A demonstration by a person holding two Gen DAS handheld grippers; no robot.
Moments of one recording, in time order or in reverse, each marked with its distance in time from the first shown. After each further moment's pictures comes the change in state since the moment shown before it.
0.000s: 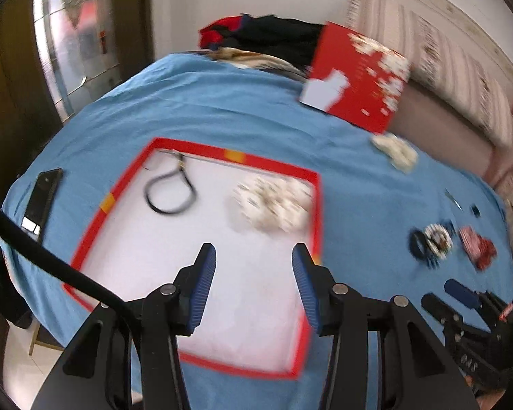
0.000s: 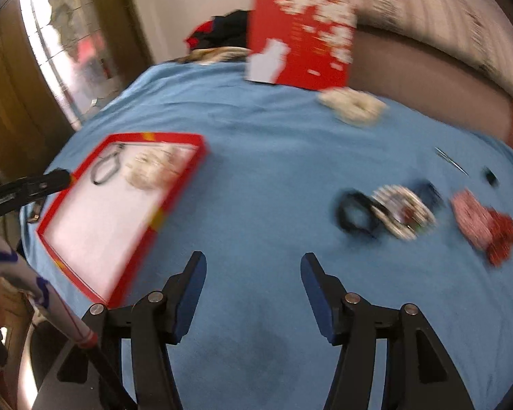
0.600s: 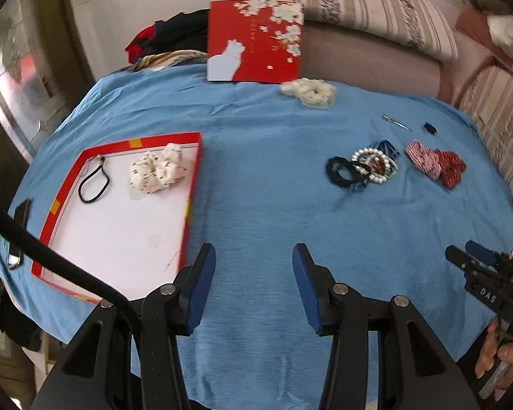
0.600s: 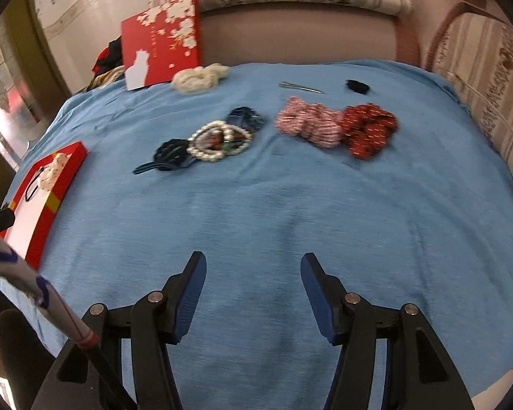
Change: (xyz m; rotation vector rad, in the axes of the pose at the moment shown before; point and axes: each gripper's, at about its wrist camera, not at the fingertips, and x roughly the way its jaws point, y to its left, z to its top) left arm -0.020 -0.132 -0.056 0.269 0.045 -0.027; right arm -0.058 -0.151 -0.091 0.255 -0.015 -0.183
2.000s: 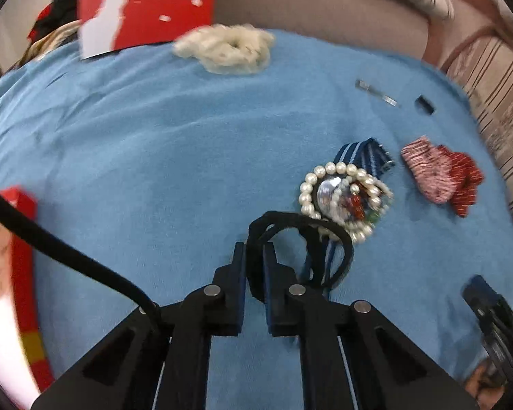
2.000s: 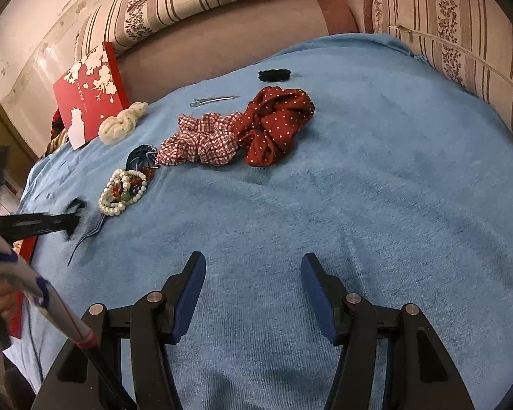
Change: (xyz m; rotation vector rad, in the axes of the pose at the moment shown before) left arm 0.159 -0.083 0.090 0.067 0.187 -0.225; right arm 0.043 -0.098 0.009 0.236 -0.082 -0.011
